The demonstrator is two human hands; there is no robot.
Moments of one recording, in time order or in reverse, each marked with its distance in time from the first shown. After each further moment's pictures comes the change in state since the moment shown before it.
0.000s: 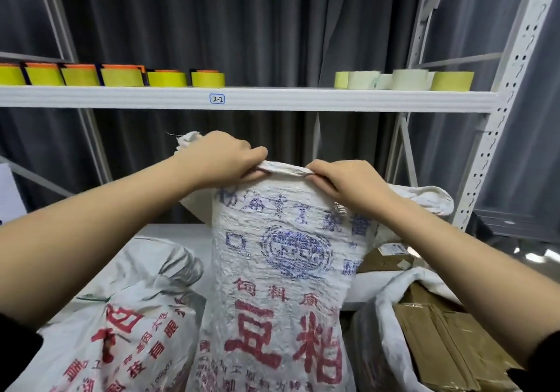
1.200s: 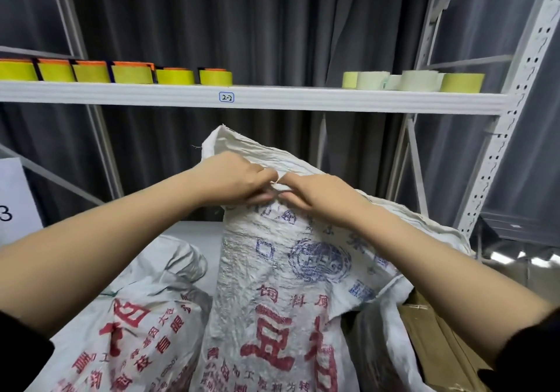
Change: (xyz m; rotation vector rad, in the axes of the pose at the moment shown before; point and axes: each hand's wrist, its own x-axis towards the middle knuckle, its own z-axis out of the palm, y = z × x) left_hand -0.020 0.010 0.020 -0.064 0.064 0.177; right_hand 0.023 -0.051 0.016 0.059 -0.256 0.040
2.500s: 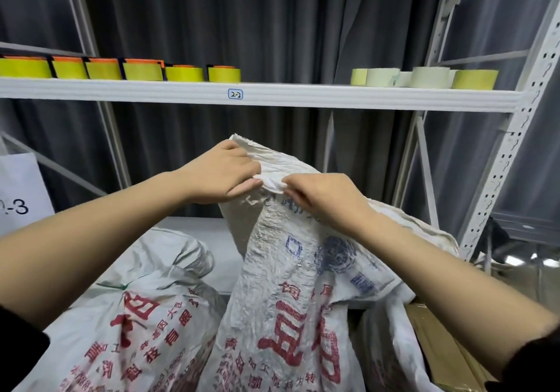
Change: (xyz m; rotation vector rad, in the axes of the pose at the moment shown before) left_hand -0.030 -0.016 0.007 0.020 -0.025 -0.113; right_hand -0.006 -0.012 0.009 -0.105 0.340 -0.118
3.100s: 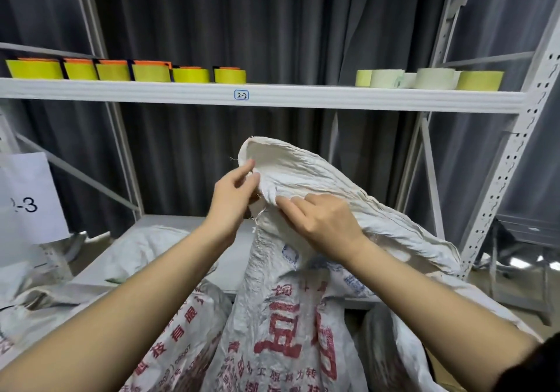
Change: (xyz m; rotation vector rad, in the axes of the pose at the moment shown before) left_hand -0.002 0.085 -0.006 -1.486 0.415 -1.302; right_hand -0.025 -0.029 0.023 -0.304 0.320 -0.180
